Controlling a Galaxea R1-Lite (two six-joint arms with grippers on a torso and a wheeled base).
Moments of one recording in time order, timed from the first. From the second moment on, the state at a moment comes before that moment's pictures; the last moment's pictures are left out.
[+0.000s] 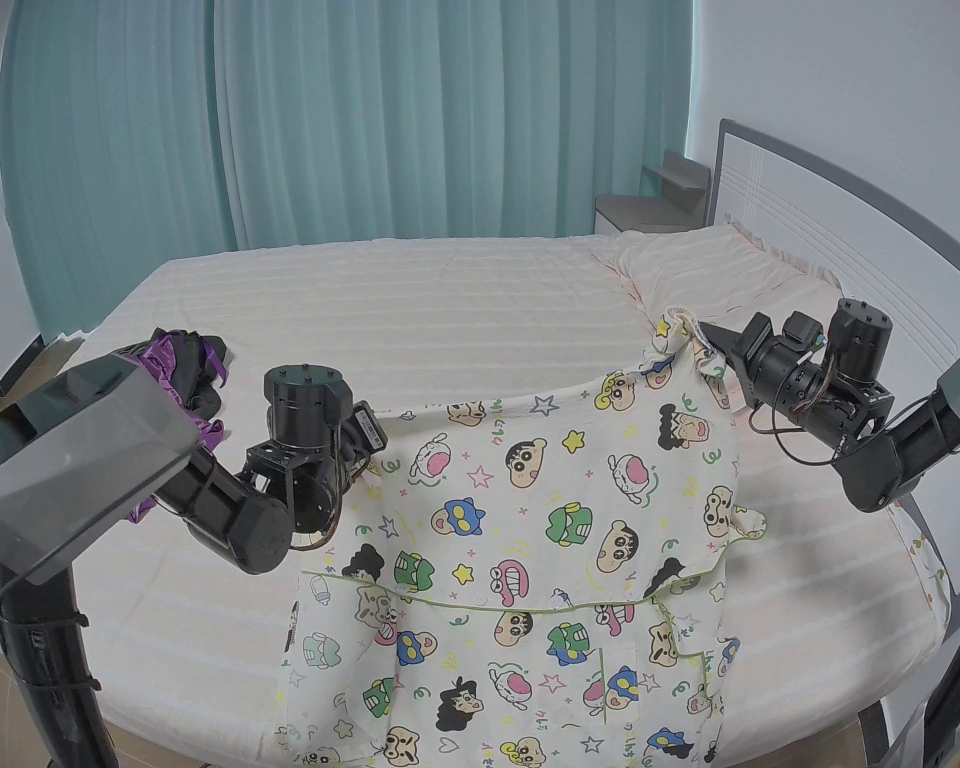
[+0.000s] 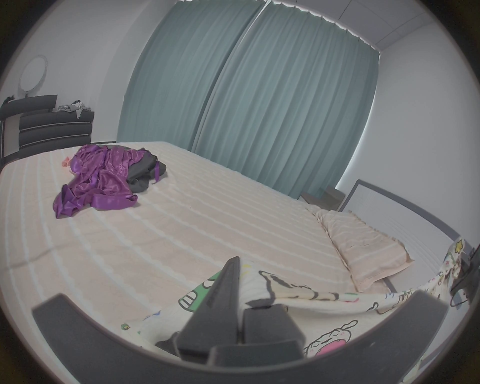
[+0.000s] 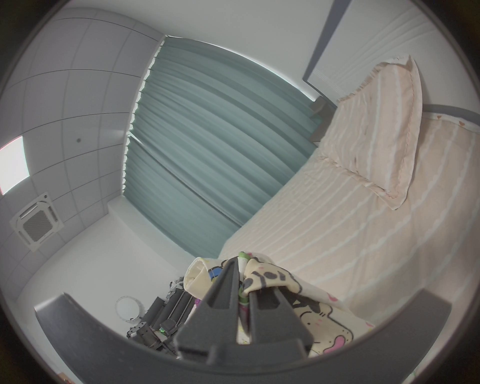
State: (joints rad) left arm -0.41 2.15 -1.00 -0.86 0.45 -0.55; right arm 0.17 1.97 -0.90 -1.10 0.32 0.88
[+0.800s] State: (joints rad) left arm -0.41 2.35 -1.07 -0.86 0.45 -0.65; right arm 0.14 2.19 -0.92 -1.14 0.31 0.88
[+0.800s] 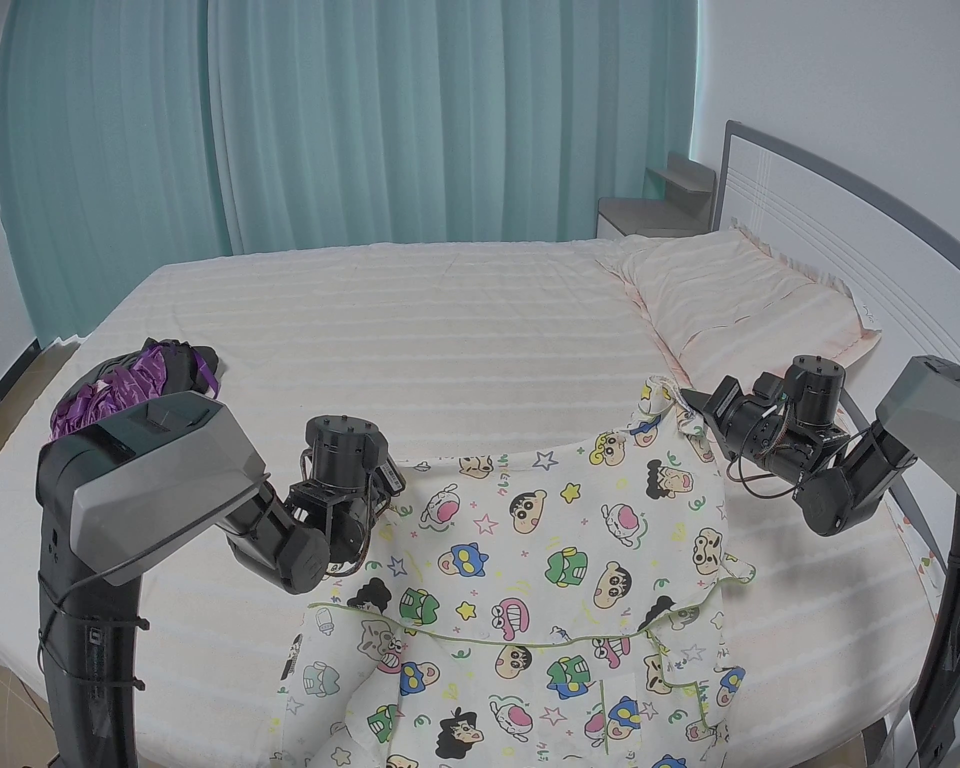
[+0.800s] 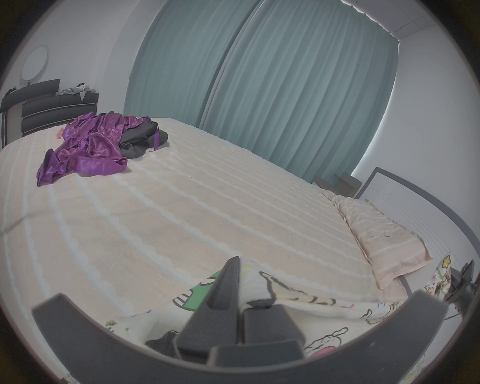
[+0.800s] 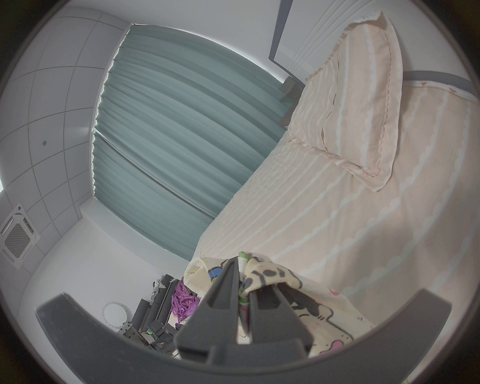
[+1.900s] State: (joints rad) left arm -0.29 2.56 -1.33 -0.69 0.45 -0.68; right arm 0.12 2.49 -1.25 -1.02 0.01 0.91
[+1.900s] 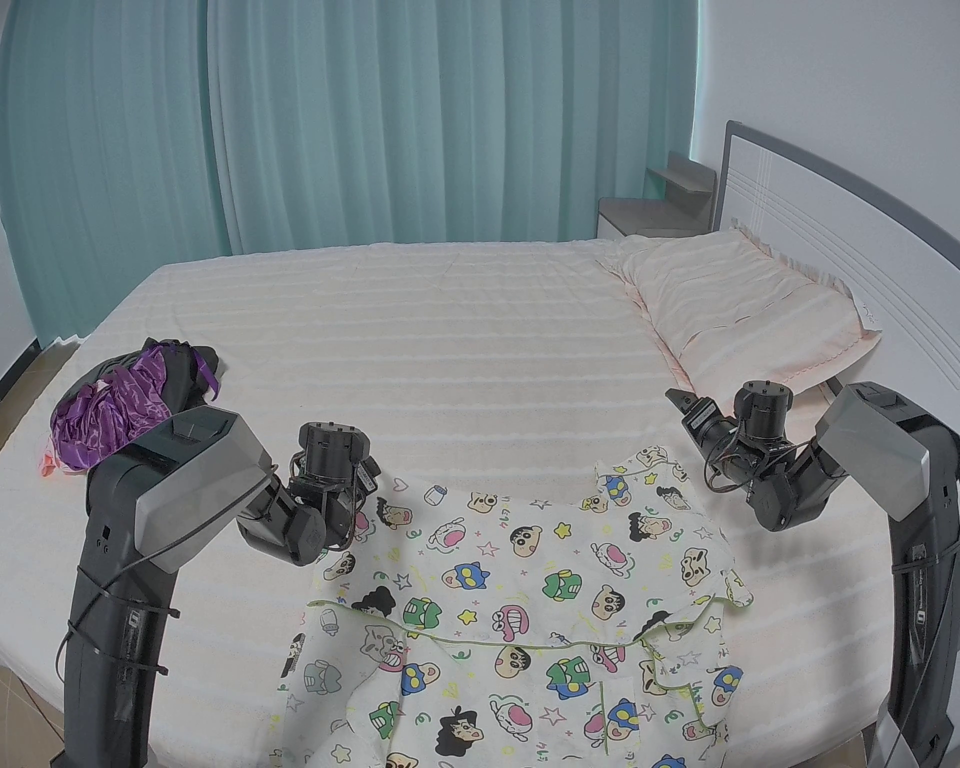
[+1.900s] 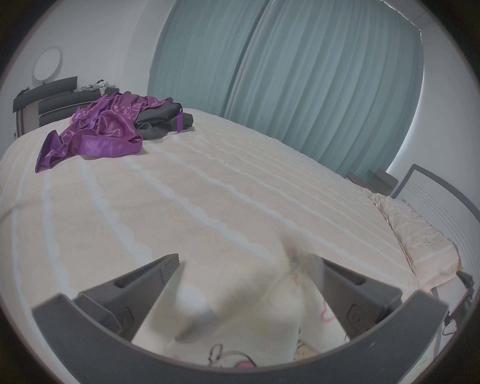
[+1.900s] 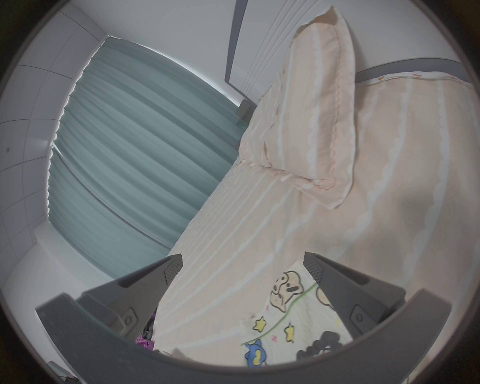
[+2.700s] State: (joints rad) left arm -0.19 2.03 -0.77 -0.70 0.17 -0.87; right arm -0.09 2.14 -0.46 -1.11 0.20 0.71
